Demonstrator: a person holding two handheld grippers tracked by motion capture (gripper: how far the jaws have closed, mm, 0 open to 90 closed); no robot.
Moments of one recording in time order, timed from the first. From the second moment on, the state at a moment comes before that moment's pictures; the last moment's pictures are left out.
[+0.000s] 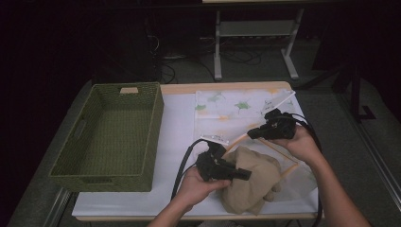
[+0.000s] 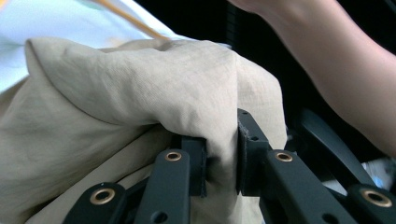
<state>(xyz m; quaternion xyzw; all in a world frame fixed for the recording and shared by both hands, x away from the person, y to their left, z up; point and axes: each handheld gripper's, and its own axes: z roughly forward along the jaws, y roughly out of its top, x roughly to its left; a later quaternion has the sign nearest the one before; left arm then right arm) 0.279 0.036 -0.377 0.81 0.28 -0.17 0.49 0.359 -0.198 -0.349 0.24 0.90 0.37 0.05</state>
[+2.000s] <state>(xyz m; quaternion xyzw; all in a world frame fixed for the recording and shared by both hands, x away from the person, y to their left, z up) 0.302 0.010 -0.436 0.77 0.42 -0.06 0.48 0.343 -0.205 -0.367 0.24 0.91 0.35 0.03</state>
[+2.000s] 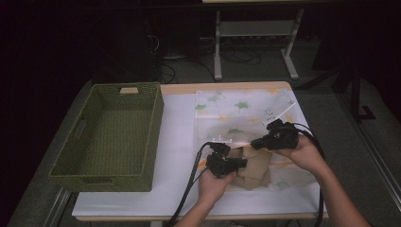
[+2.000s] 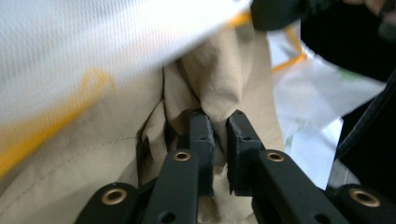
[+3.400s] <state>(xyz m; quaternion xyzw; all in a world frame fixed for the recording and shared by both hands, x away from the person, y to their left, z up) 0.309 0.009 -0.438 0.76 0.45 -0.05 0.47 0.336 -0.212 -0.371 0.25 0.90 0.35 0.04</state>
